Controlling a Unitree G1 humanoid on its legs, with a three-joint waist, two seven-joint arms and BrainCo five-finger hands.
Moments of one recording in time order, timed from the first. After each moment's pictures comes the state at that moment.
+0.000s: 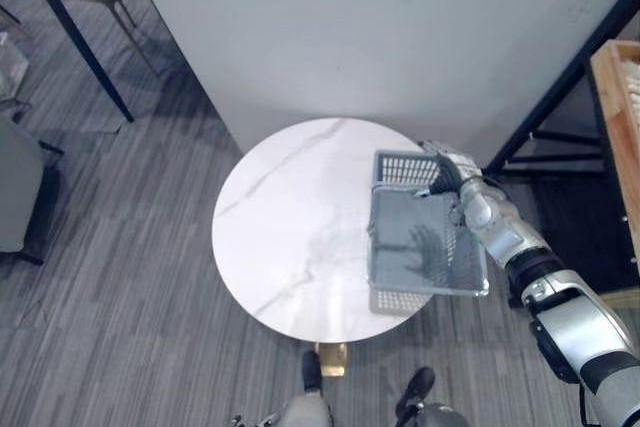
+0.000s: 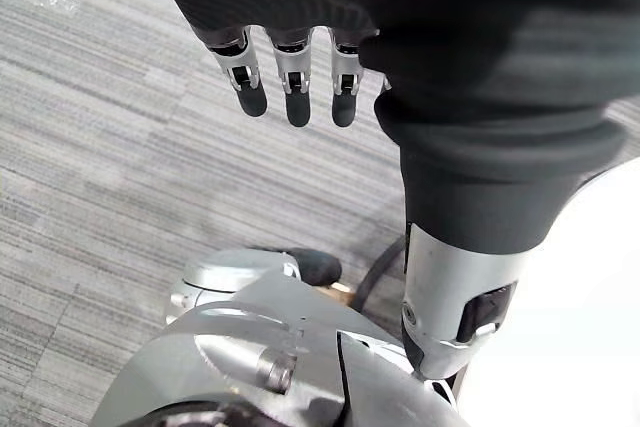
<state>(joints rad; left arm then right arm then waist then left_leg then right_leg) 0.13 0.08 0.28 1.11 -0.11 -0.10 0.13 -0.86 -0.39 0.36 0.88 -0.55 -0.11 -0.12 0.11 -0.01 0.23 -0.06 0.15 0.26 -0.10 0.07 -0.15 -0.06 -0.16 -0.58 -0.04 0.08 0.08</state>
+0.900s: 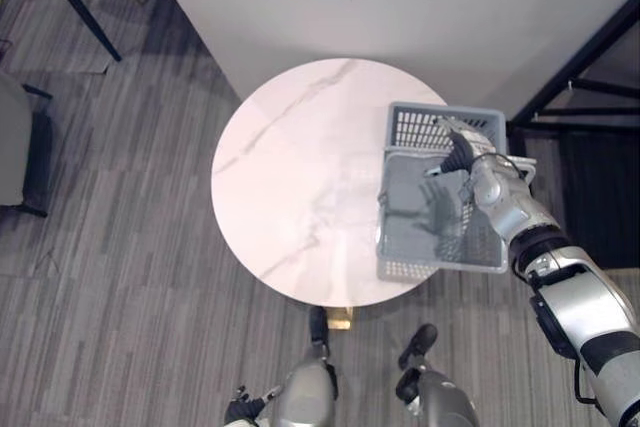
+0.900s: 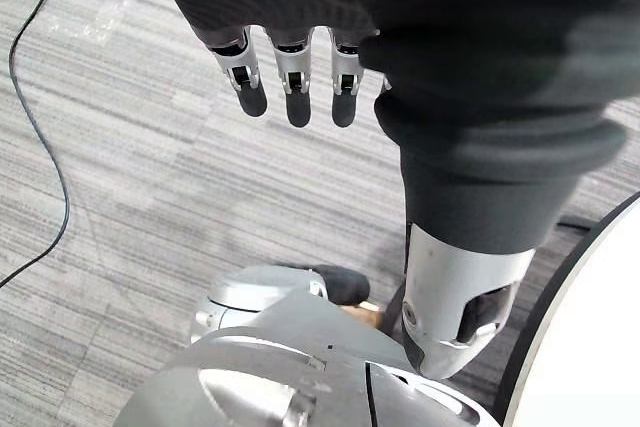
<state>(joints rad) 0.06 0.10 0.23 1.10 -0.15 -0.12 0.14 -0.97 -0.41 0.33 0.95 -0.59 -0.10 -0.12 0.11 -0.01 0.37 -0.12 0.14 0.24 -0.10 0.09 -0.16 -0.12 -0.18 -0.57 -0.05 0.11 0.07</state>
